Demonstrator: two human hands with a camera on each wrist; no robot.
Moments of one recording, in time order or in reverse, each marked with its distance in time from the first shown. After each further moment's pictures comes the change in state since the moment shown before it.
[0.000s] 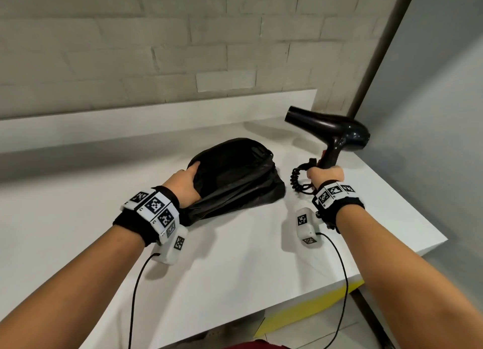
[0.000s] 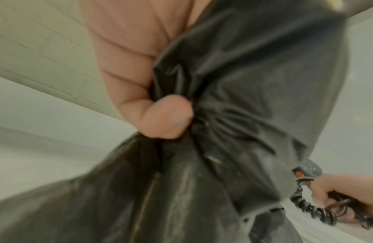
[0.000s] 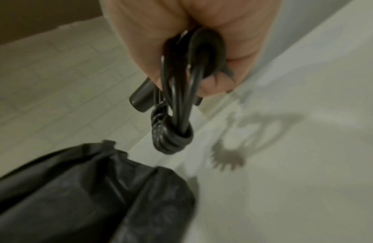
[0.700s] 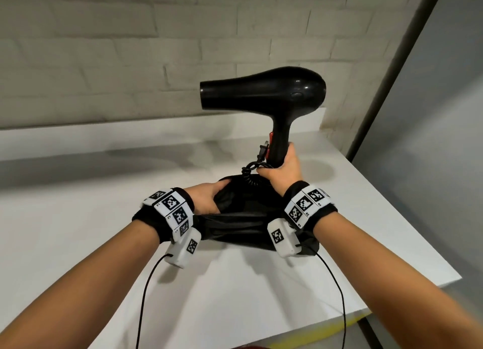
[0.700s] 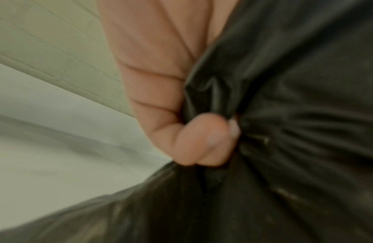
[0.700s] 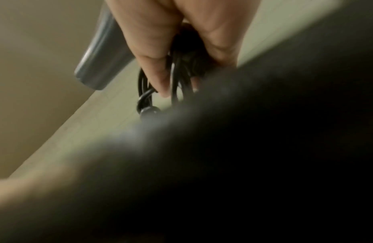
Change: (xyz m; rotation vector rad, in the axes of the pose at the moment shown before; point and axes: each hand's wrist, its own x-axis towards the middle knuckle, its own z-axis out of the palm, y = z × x) left_hand 0.018 0.036 -0.006 -0.081 -0.276 0.147; right_hand -0.038 -0.060 0.061 0.279 -0.484 -0.554
